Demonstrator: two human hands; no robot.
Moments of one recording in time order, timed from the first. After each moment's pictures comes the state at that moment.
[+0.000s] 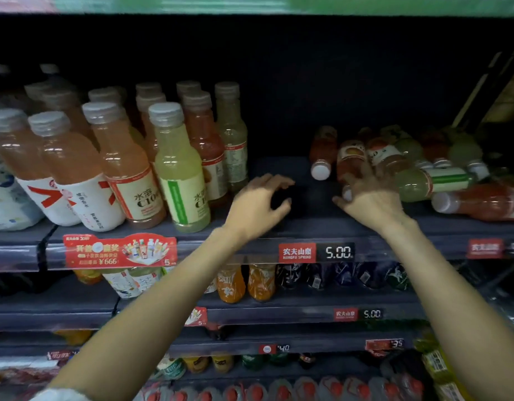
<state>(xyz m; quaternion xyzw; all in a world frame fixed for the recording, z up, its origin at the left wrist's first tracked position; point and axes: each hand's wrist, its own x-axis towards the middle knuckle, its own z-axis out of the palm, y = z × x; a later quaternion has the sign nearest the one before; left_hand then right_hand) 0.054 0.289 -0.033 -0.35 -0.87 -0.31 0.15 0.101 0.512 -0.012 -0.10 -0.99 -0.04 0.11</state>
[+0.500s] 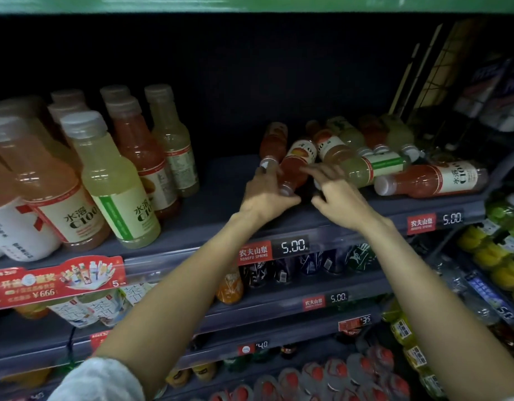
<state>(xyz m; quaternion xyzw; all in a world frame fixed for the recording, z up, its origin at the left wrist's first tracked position) 0.054 0.398 -0.022 -0.27 -0.90 -0.34 0.00 0.130 0.551 -0.022 0.00 -0.98 0.14 0.15</state>
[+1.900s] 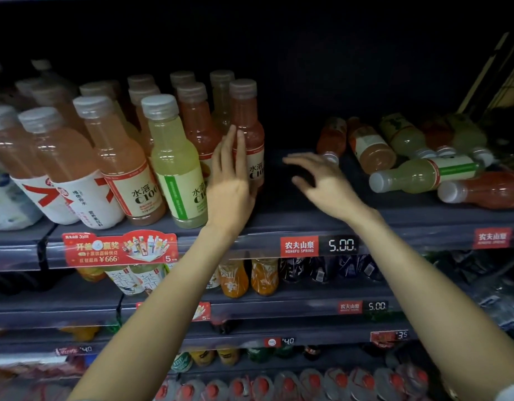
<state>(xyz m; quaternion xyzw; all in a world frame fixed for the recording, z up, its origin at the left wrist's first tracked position) 0.043 0.272 -0.039 -0.24 -0.86 -0.21 0.39 0.074 0.464 -0.022 0.13 -0.93 0.30 0.19</state>
